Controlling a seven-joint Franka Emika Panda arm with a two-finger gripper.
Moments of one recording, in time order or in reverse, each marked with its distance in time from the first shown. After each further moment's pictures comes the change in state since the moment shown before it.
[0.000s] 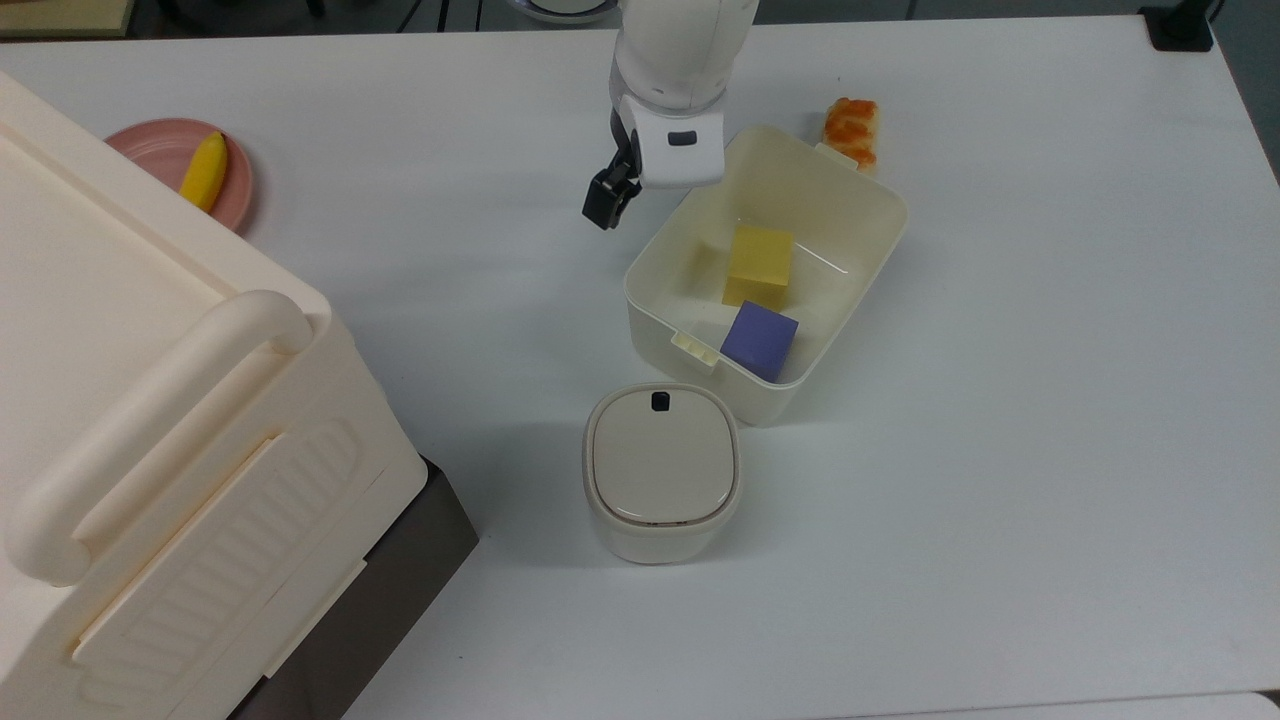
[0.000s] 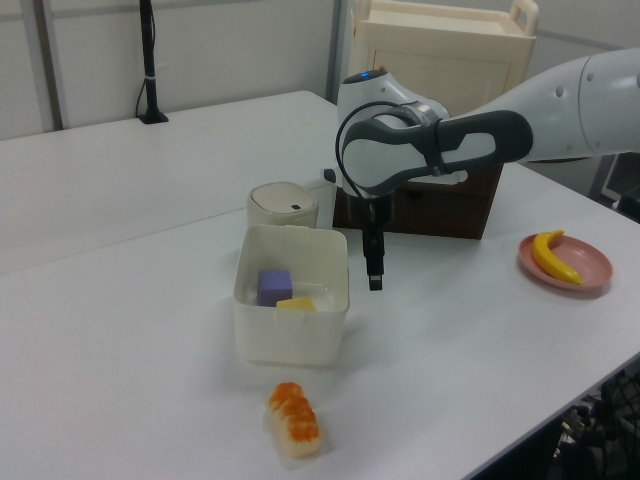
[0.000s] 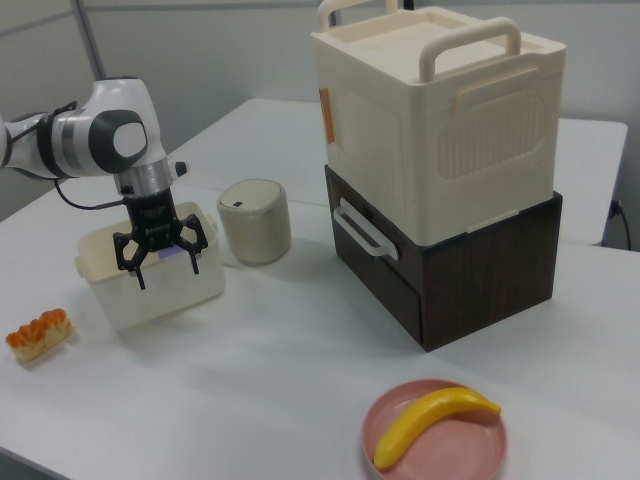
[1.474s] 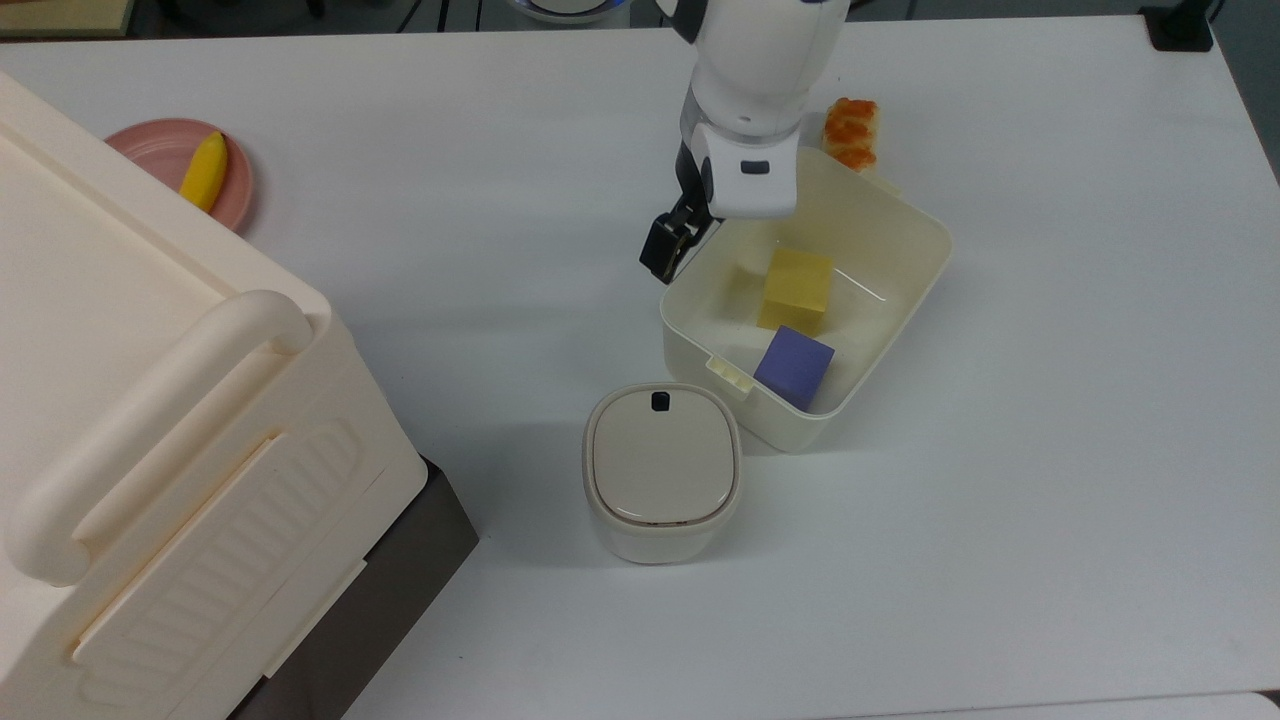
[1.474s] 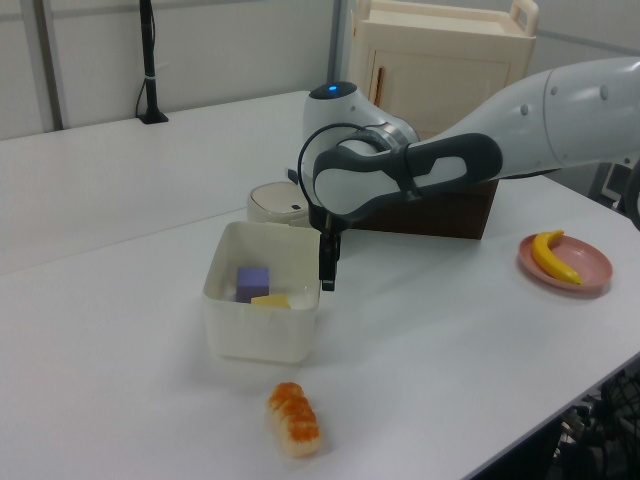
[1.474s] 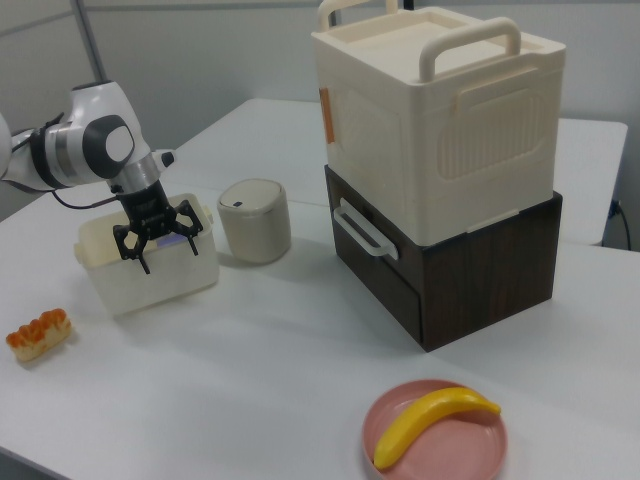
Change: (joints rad) arm 0.052 0.094 0.029 0.060 -0.075 0.190 0.189
